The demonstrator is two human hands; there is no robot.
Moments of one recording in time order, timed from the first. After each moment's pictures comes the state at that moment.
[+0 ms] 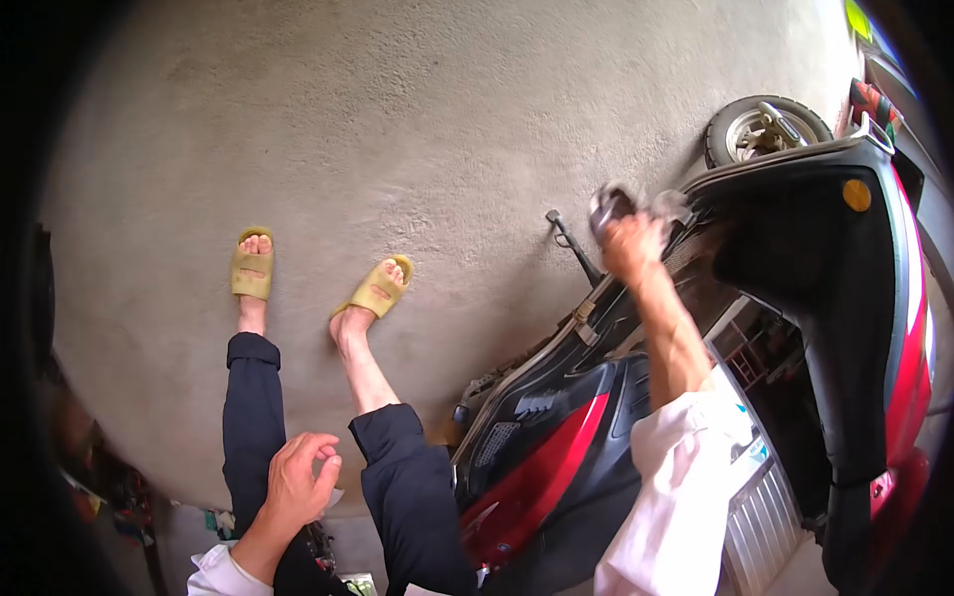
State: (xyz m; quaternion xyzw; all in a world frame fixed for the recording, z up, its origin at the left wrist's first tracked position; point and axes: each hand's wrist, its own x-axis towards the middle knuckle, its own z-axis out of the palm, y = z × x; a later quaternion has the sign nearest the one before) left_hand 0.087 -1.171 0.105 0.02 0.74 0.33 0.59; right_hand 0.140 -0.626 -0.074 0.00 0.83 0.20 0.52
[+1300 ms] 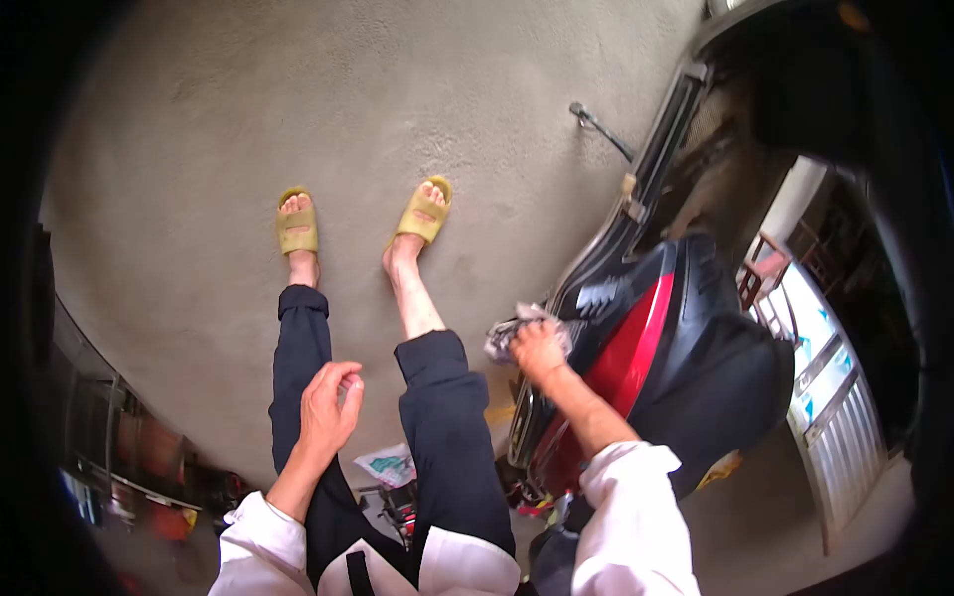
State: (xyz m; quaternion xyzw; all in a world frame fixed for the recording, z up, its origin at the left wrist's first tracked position) left_hand 0.097 -1.209 0.114 0.09 0.76 0.29 0.58; right_hand 0.352 -0.939 0.047 -0.03 0.77 -0.14 0.62
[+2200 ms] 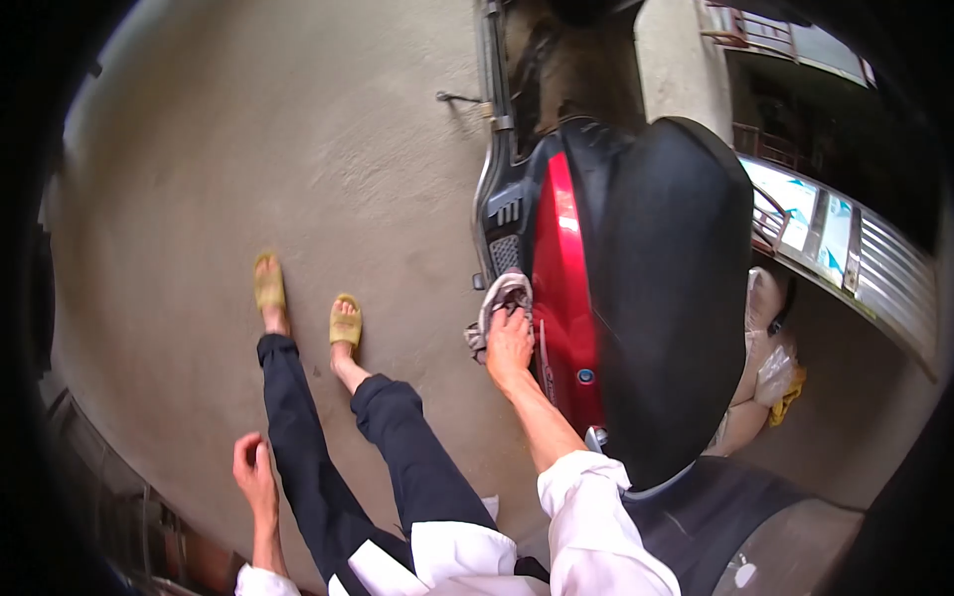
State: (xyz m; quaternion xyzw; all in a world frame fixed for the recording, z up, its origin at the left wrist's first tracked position) left_hand 0.145 -1.397 0.199 0.03 0.84 0.34 0.42; right_hand 0.475 -1.060 0.121 0.50 0.79 -0.02 0.36
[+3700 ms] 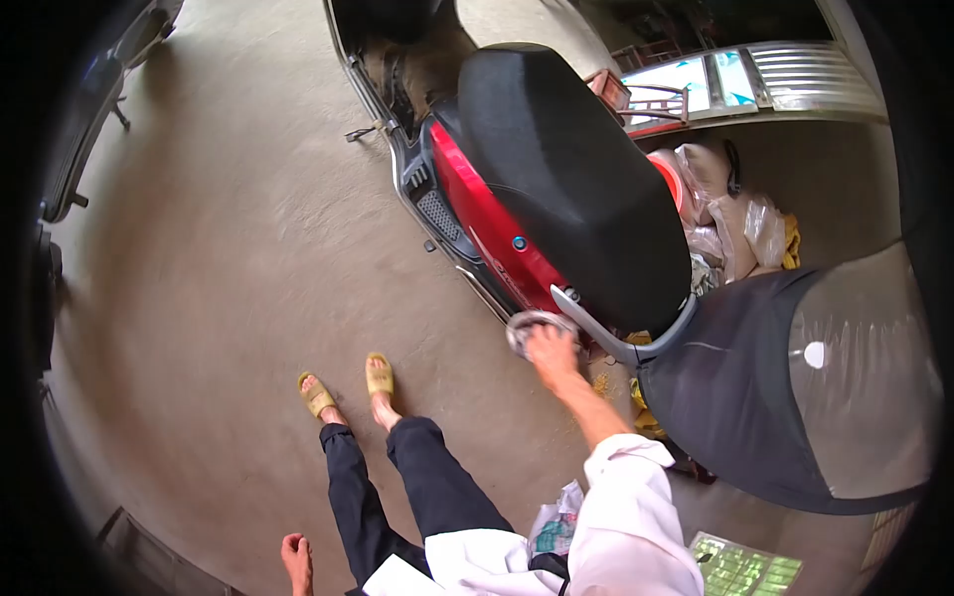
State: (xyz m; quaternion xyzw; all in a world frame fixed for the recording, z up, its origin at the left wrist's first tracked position) left_hand 0.125 -1.756 0.189 0.02 0.79 0.25 0.56; right_hand 0.610 -1.227 0.309 0.41 0.81 0.09 0.41
